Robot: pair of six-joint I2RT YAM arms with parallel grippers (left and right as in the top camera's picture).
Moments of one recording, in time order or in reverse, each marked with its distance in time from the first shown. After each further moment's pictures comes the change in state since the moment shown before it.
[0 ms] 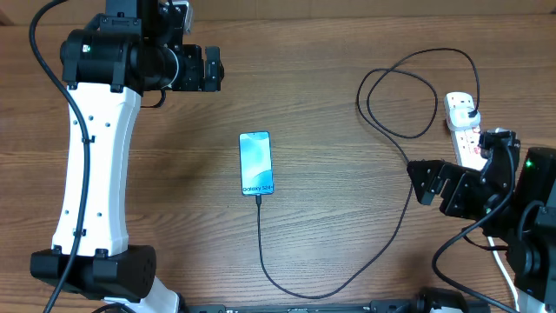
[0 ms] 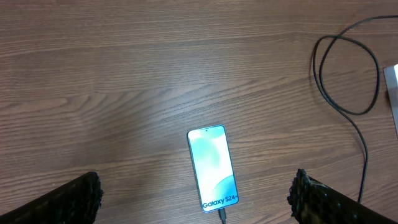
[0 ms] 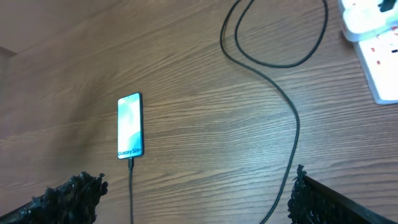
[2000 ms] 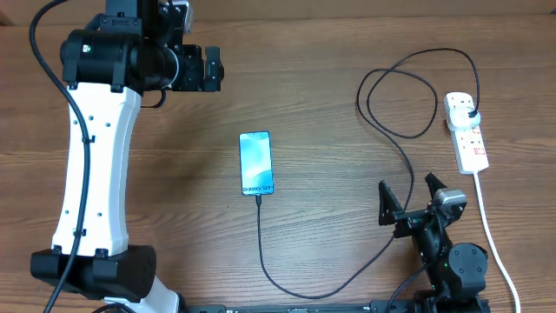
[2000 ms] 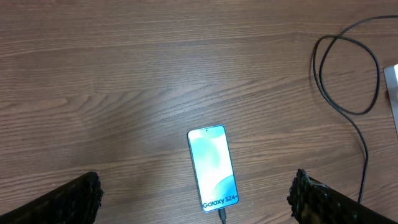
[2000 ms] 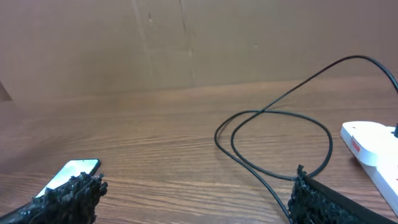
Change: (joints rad) left arm 0.000 0.000 0.000 0.000 0.000 0.000; right arm 0.237 -0.863 -1.182 1.087 0.259 -0.035
